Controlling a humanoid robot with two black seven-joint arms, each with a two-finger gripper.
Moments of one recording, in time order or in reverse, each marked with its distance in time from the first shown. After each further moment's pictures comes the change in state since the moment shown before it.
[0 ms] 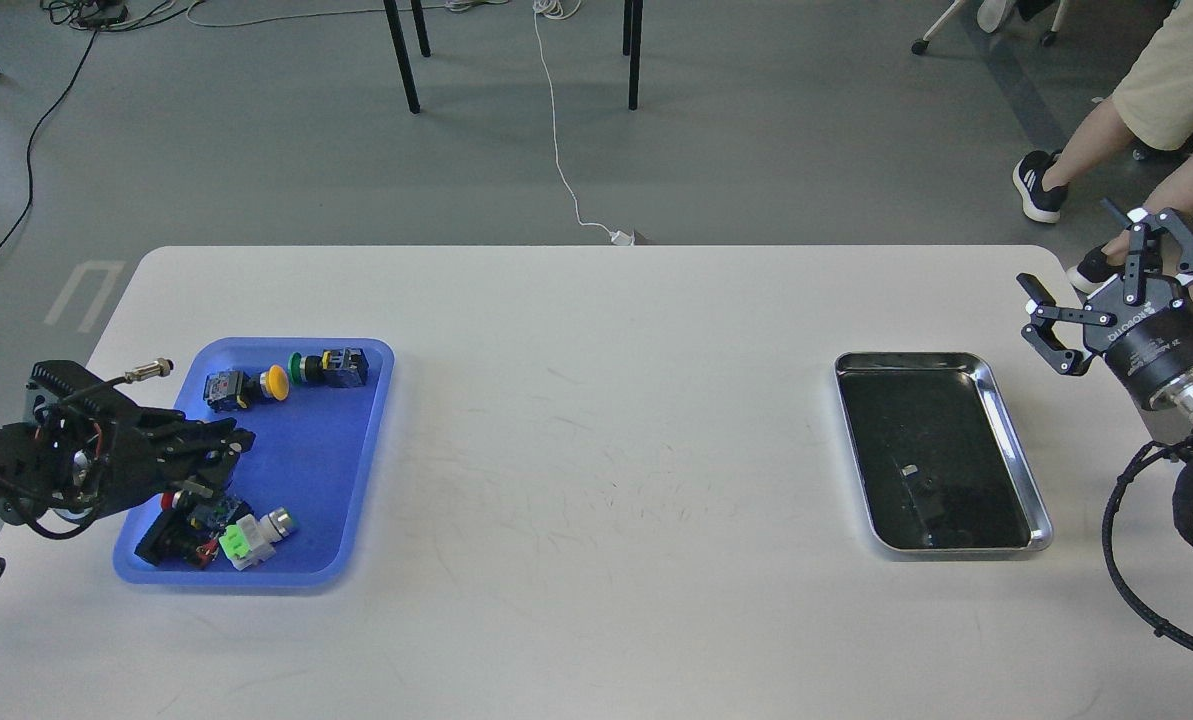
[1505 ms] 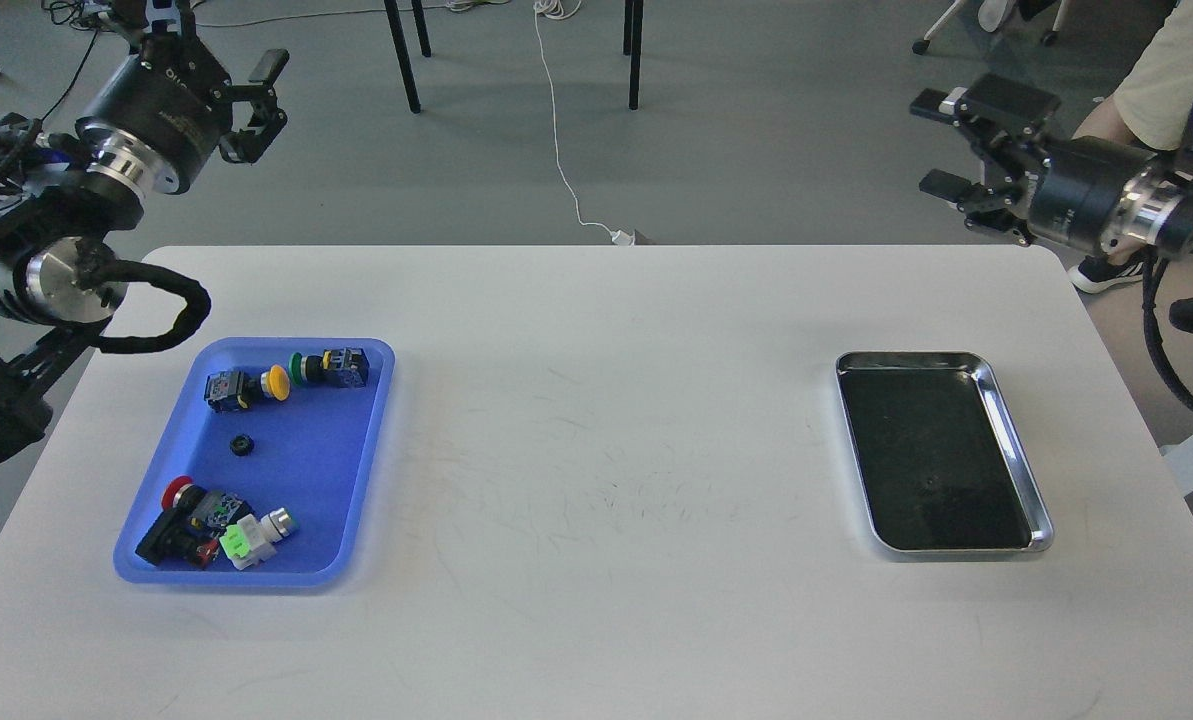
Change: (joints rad) left arm -0.263 -0.238 -0.362 0.004 -1.962 -0.222 0.003; right arm 0.690 -0.034 -0.566 0.071 -0.685 0.000 -0.075
